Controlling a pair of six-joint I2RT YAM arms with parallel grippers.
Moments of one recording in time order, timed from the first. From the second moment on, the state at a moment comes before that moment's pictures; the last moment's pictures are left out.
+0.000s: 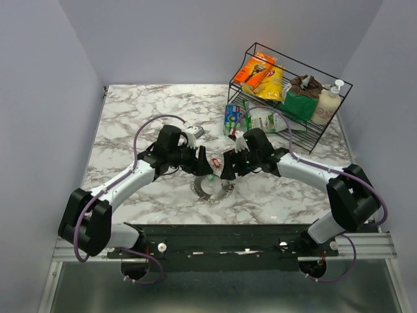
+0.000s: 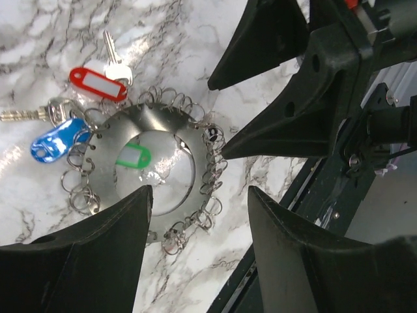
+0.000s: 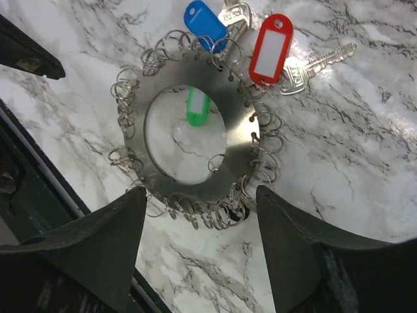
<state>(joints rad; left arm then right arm) -0.49 1.32 0.85 -0.20 0.60 -0.24 0.63 1.54 0.91 -0.16 -0.39 0.24</state>
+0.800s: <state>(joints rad) -0.50 1.33 0.69 -0.11 0.58 -0.40 0.68 1.55 0.91 -0.23 -0.29 0.21</state>
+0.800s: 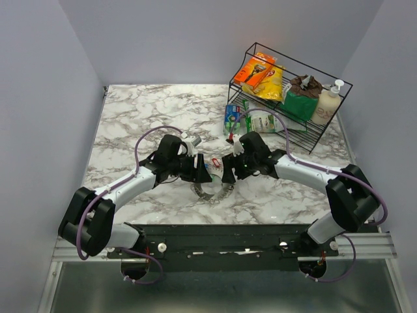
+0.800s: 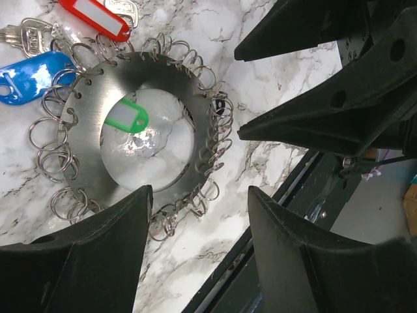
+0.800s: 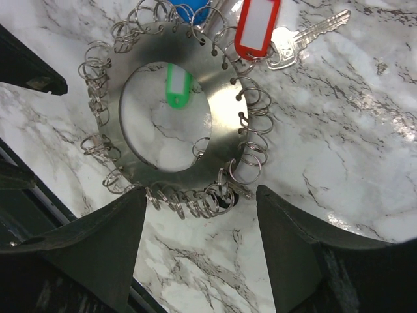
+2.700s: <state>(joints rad) -0.25 1.35 0.67 -0.02 0.64 -0.53 0.68 1.69 0.97 -0.28 -0.28 0.21</state>
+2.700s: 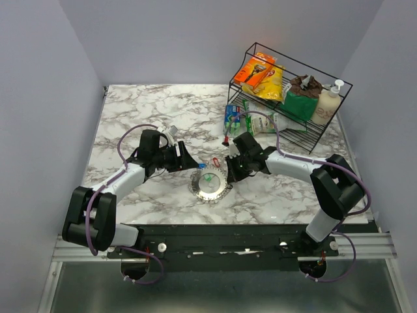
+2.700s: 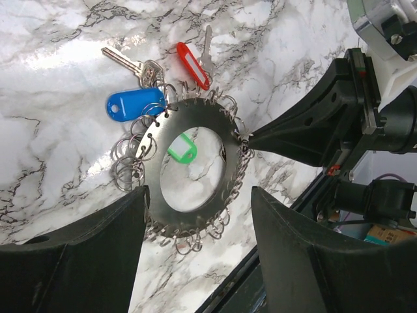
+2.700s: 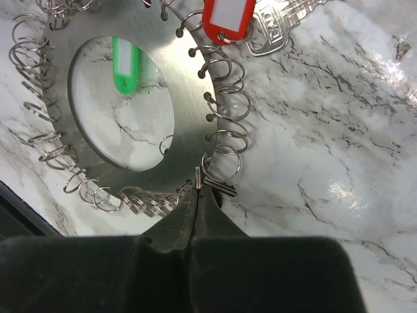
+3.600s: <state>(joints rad) -0.24 1.39 0.67 -0.02 0.65 -0.53 0.78 1.68 1.10 -0.38 -0.45 0.15</state>
